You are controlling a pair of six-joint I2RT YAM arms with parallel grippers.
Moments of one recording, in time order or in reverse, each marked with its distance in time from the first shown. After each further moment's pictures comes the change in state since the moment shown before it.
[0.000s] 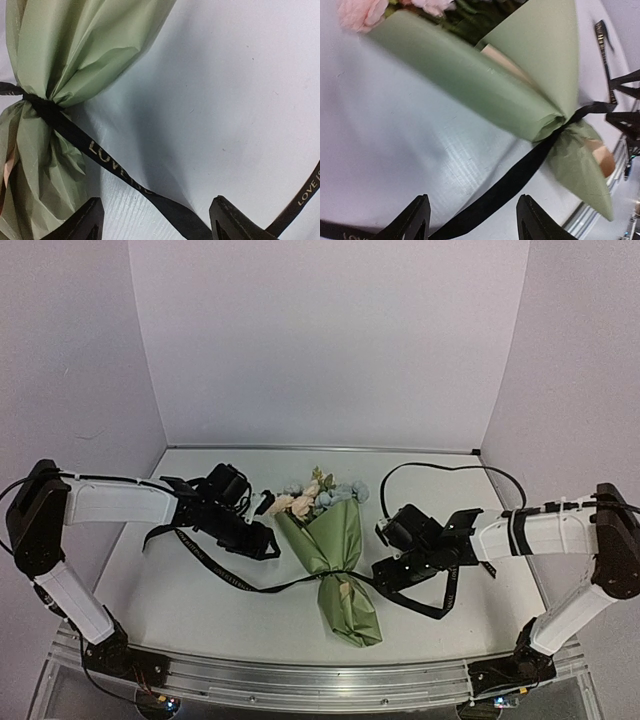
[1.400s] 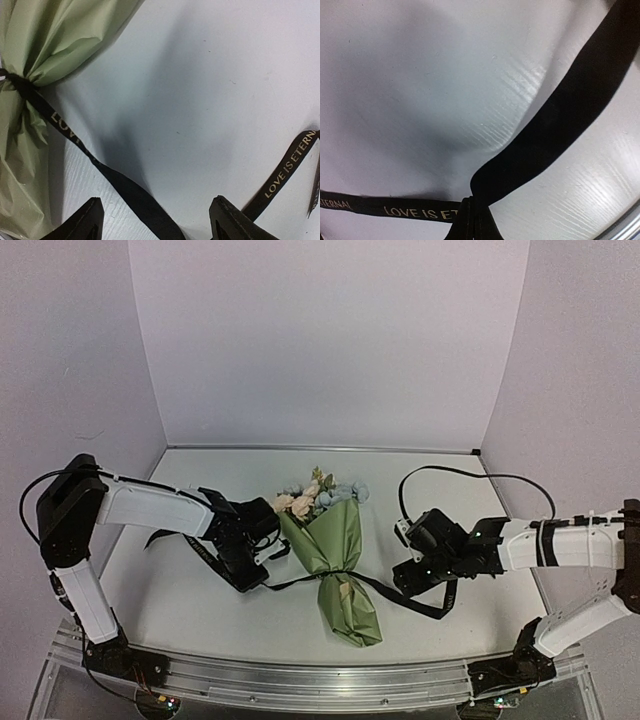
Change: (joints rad) left arm -0.174 0.164 0.095 -0.369 -0.321 0.352; right arm -0.040 -0.174 -0.139 0.007 0.079 -0.098
